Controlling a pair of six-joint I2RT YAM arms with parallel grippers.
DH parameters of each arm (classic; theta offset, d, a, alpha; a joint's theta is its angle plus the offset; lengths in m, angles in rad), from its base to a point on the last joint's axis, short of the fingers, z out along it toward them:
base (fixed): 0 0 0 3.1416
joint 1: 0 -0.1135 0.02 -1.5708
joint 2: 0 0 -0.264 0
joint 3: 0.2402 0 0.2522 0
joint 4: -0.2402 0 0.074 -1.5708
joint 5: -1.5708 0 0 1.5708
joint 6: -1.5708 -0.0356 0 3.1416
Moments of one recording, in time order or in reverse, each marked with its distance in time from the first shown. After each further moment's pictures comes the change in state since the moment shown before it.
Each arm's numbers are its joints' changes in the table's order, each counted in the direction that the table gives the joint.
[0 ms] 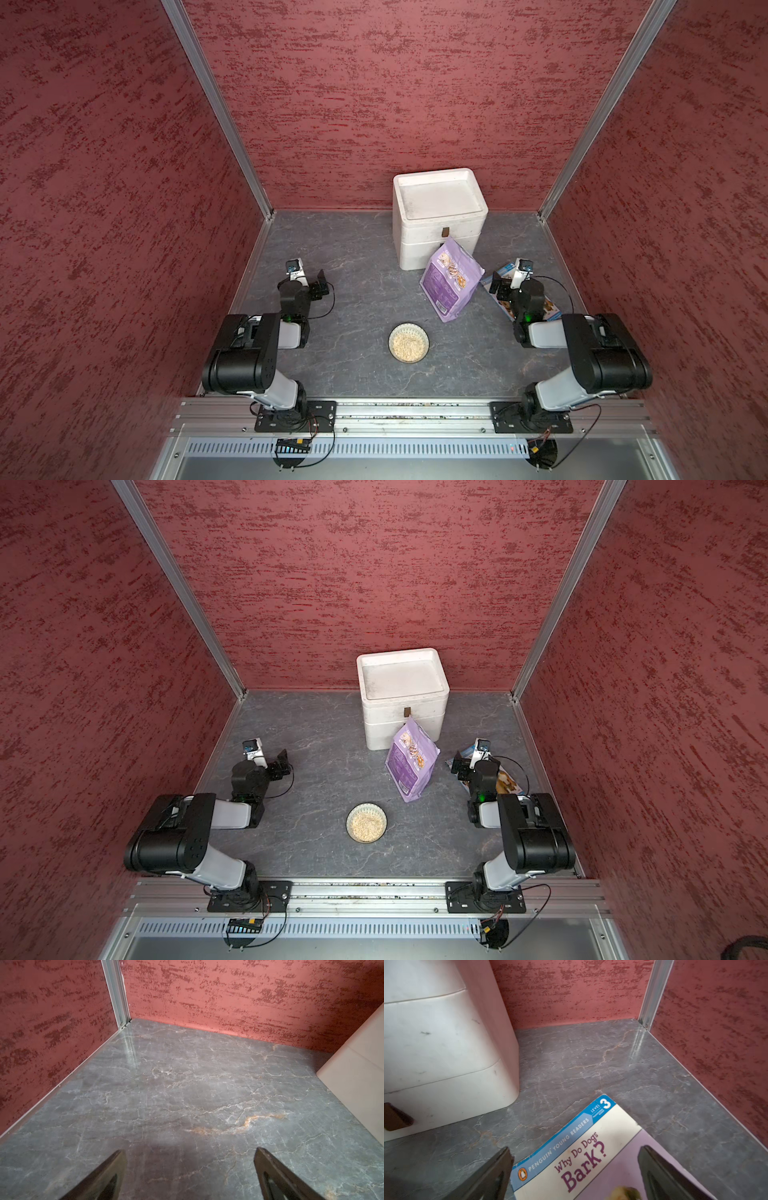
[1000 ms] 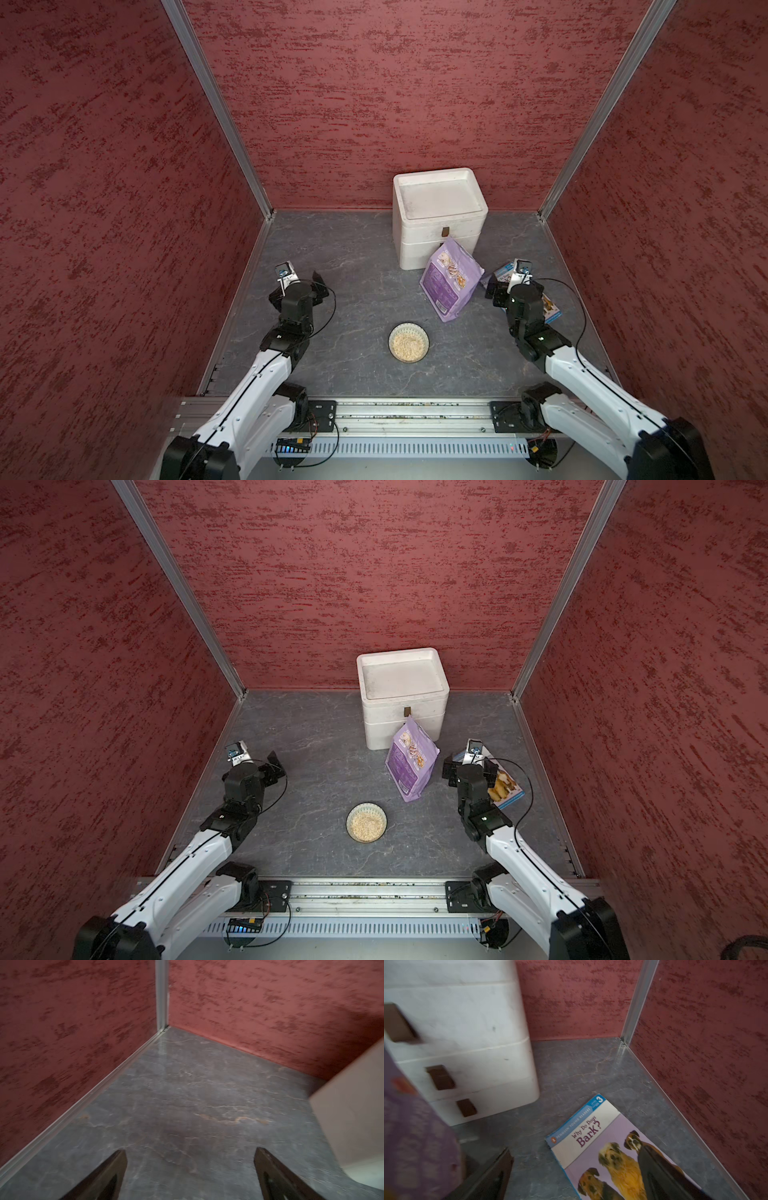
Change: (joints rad) left arm 0.175 0.658 0.078 -0.861 0.396 0.213; right arm -0.305 0.589 0.059 -0.731 -0.448 -0.059
